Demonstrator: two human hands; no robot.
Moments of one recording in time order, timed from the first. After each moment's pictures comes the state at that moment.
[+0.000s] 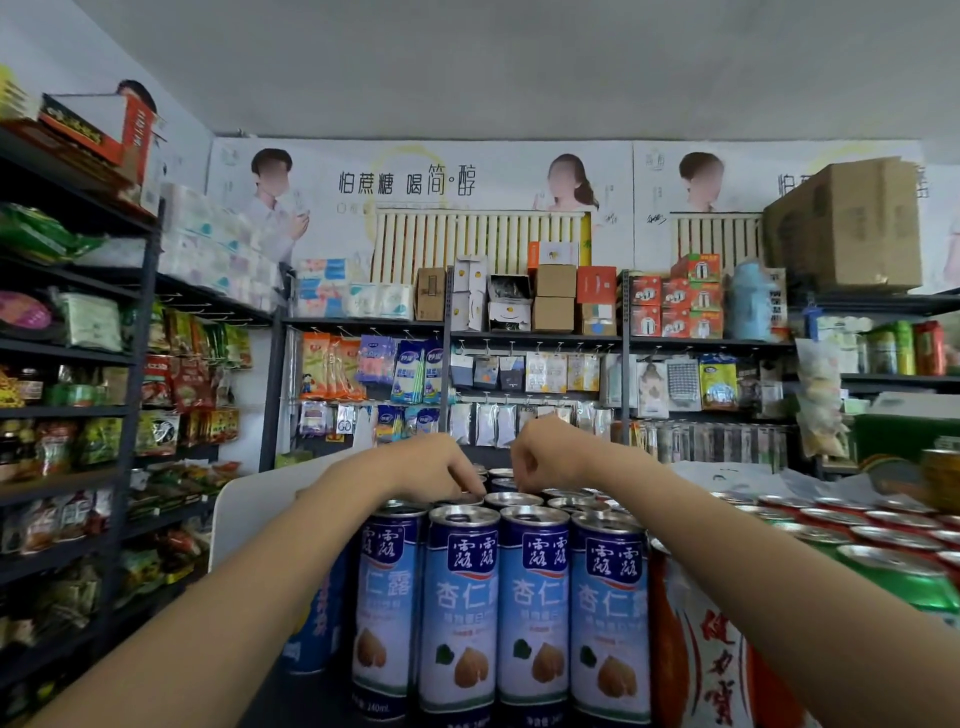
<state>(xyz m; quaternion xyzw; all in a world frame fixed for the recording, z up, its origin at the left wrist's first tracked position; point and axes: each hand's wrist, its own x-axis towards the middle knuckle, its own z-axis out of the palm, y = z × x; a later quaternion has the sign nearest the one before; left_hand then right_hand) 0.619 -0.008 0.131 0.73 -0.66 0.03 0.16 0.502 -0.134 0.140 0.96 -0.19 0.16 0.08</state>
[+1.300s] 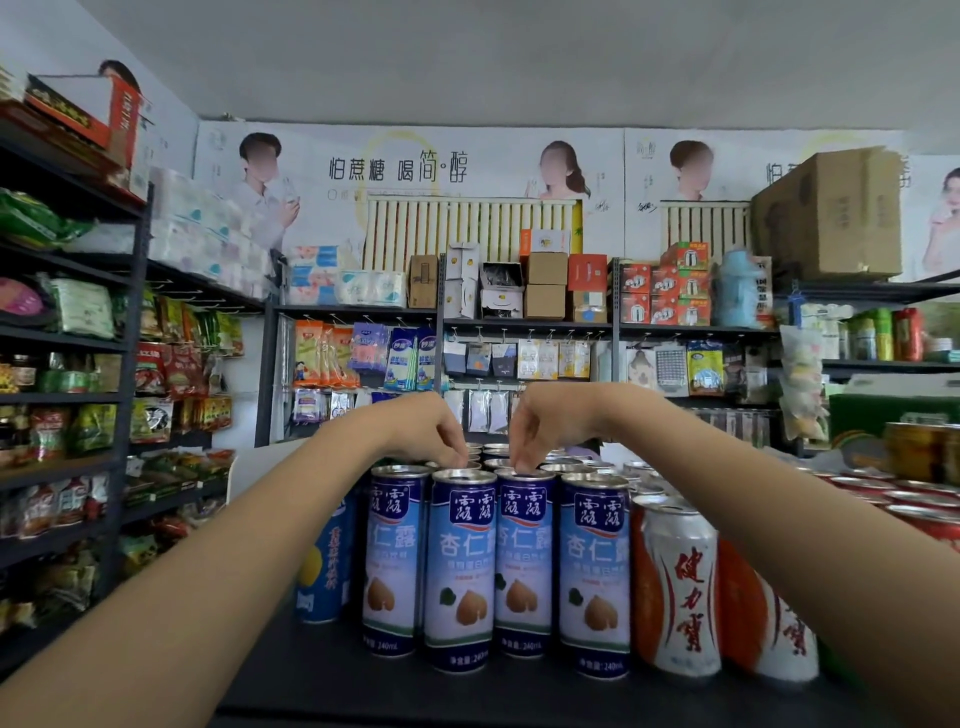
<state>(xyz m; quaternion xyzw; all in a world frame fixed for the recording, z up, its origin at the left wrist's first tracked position) 0.618 0.012 0.137 0.72 -0.67 0.04 0.18 0.471 -0.087 0.159 0.97 -0.21 0.08 -0.05</state>
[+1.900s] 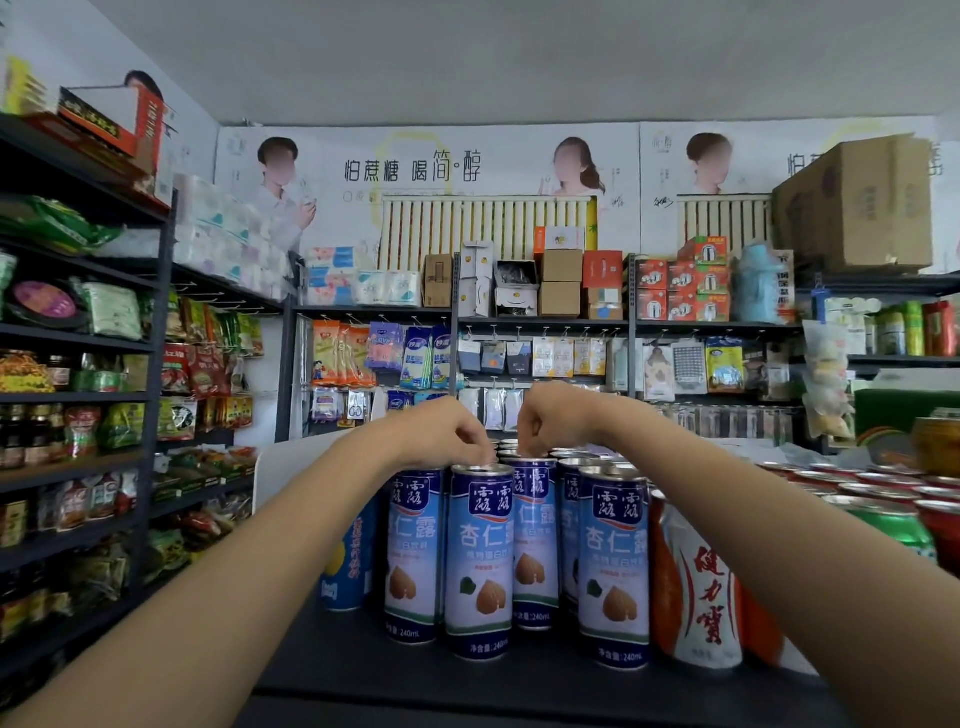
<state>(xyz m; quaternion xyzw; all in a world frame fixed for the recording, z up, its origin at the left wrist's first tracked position) 0.611 0.024 0.124 0.70 -0.67 0.03 0.24 0.491 -0.097 0.146 0.96 -0.22 0.14 0.05</state>
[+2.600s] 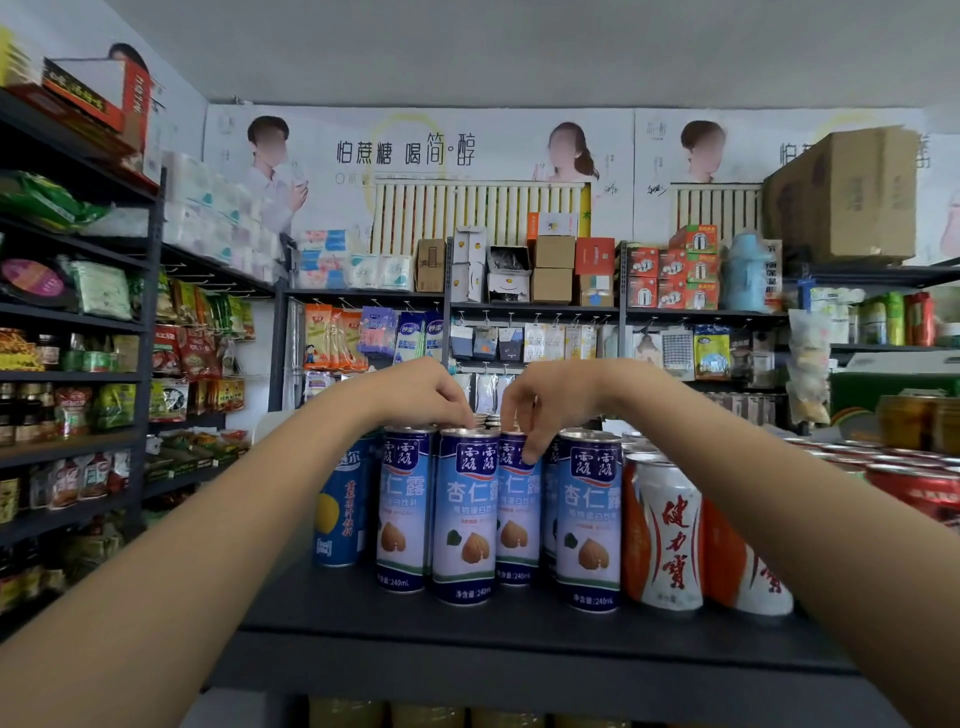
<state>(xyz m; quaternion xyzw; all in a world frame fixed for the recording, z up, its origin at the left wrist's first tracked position) 0.601 0.048 0.126 0.71 -0.66 0.01 0.26 0.456 -0.055 0.148 0.97 -0.23 0.05 0.01</state>
